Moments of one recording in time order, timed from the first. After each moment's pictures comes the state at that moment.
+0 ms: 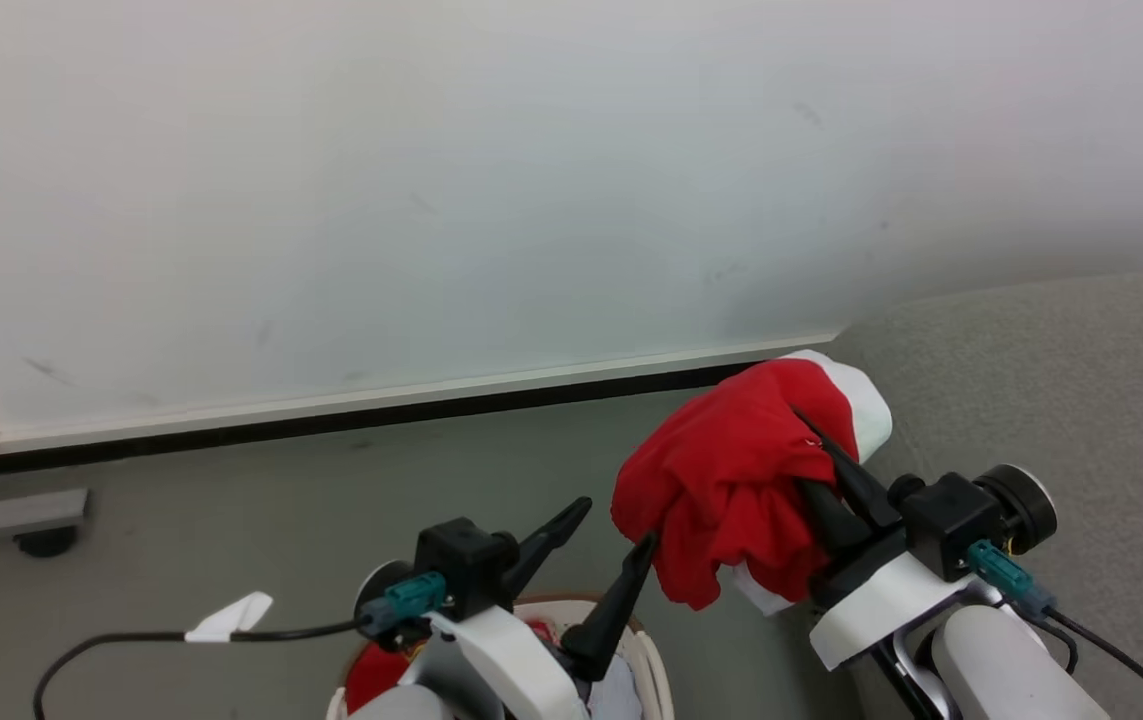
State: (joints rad) left arm -0.45 0.32 -0.89 0.13 -0.70 0.10 -0.14; right arm -0.45 -0.13 0.49 0.42 0.28 0.13 -0.26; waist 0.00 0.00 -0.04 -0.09
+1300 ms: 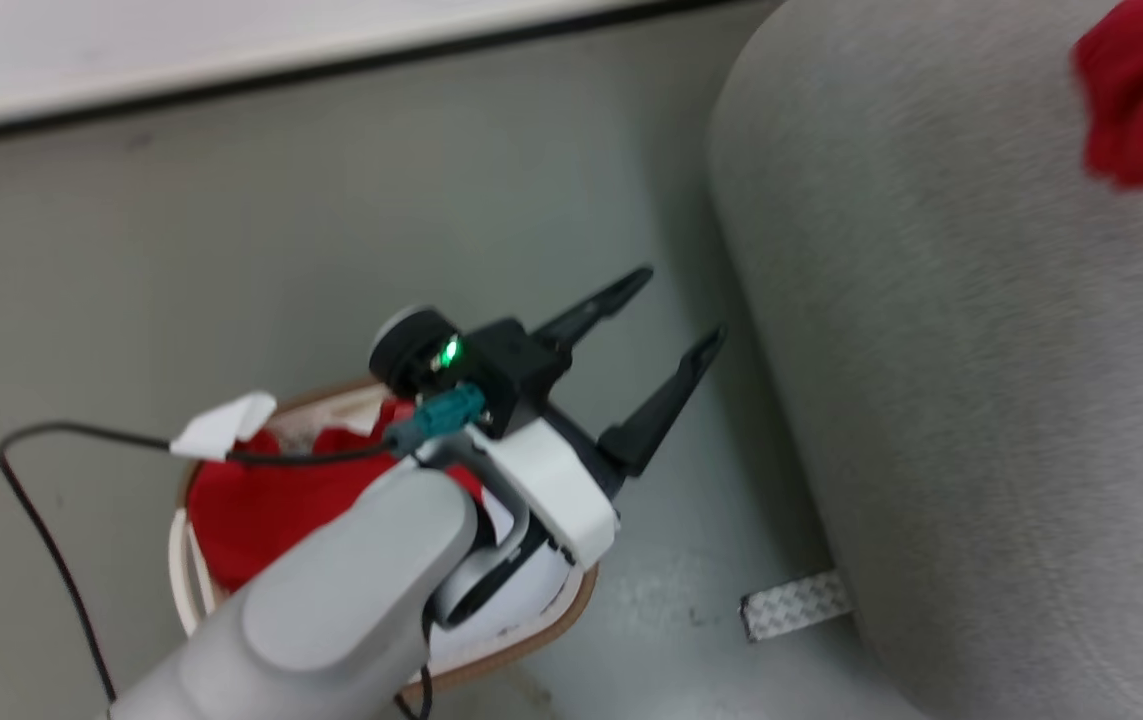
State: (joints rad) left arm -0.79 0.30 -0.91 0.19 -0.56 -0.01 -0.16; right arm -0.74 -0.31 -0.11 0.34 0.17 0.13 -0.19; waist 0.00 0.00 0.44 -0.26
